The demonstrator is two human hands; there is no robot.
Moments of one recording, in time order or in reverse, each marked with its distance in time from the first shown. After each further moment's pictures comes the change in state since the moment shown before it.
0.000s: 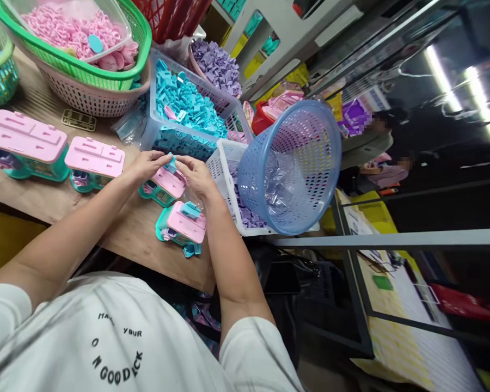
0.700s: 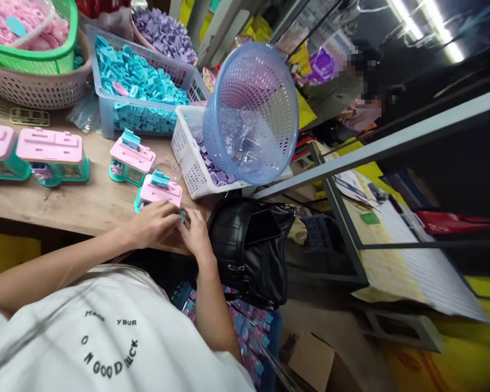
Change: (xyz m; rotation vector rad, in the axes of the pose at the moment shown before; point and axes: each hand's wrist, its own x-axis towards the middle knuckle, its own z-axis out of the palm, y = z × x) left_hand -0.150 -0.024 0.079 0.820 -0.566 0.956; right_hand -0.246 0.020 0.017 -0.553 0.492 0.095
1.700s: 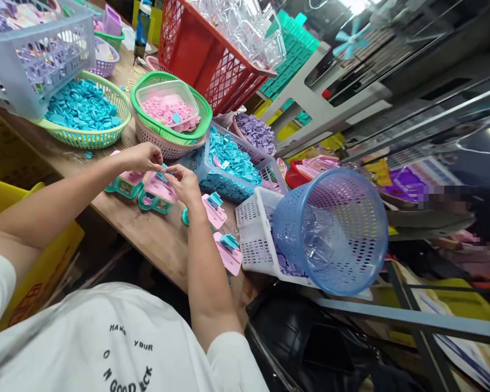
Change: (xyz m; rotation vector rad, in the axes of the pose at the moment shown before) left_hand -0.103 -0.161 -0.236 -0.249 0.283 -0.985; right_hand 0.199 -0.212 0.175 0.427 -0.476 -0.321
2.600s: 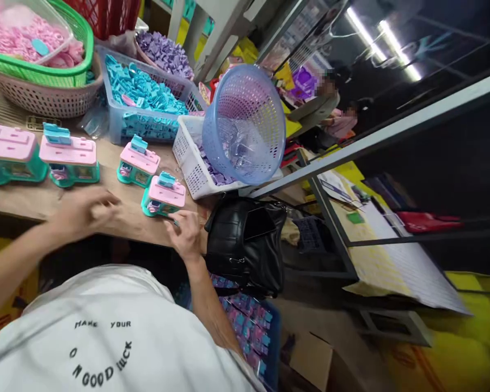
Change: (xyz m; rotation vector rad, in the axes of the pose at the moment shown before) left_hand -0.125 0.023 0.132 0.226 -0.130 0.635; right_hand -0.304 0.034 -0.059 -0.762 0.468 0.114
